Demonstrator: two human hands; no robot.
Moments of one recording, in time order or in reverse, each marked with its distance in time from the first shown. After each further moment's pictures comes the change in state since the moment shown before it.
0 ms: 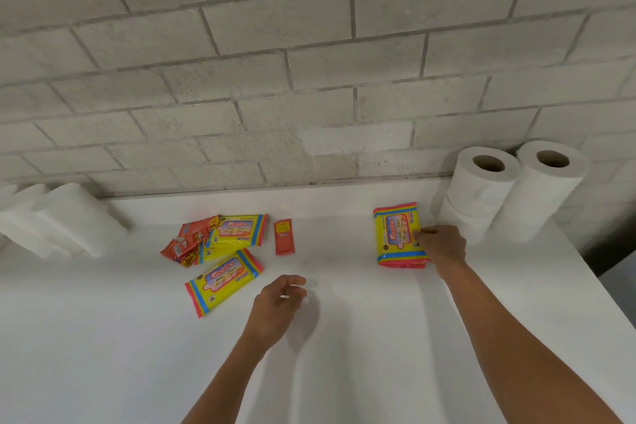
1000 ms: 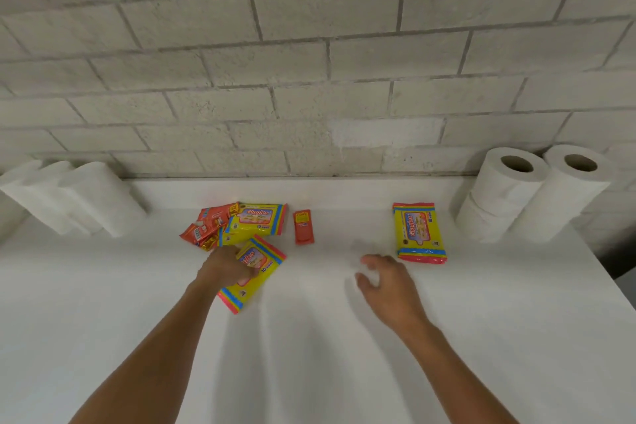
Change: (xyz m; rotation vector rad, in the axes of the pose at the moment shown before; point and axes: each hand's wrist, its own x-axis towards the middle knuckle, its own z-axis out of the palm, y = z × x) left_hand 0.083 -0.044 -0.130 0.580 0.019 -0.273; right_hand -0.144 0.013 0.075 -0.299 -0.227 -0.555
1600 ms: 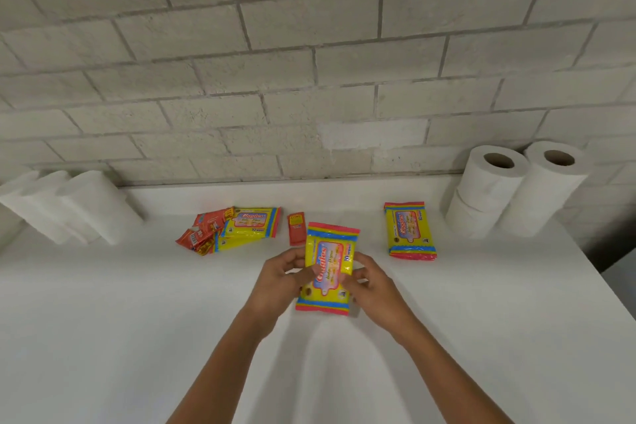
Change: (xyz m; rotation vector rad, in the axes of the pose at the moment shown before) left_hand -0.139 0.092 0.039 -0.965 -0.164 0.354; right_hand -0.012 -0.011 0.002 0.553 -0.233 0.159
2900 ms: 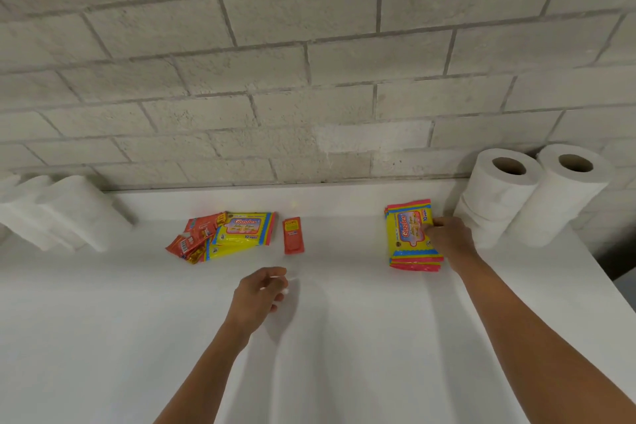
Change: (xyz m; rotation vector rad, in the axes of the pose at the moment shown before) left_hand 0.049 -0.055 -0.036 0.220 0.209 -0.113; right_hand 0.104 -0.009 -0.147 -0.347 0.443 0.227
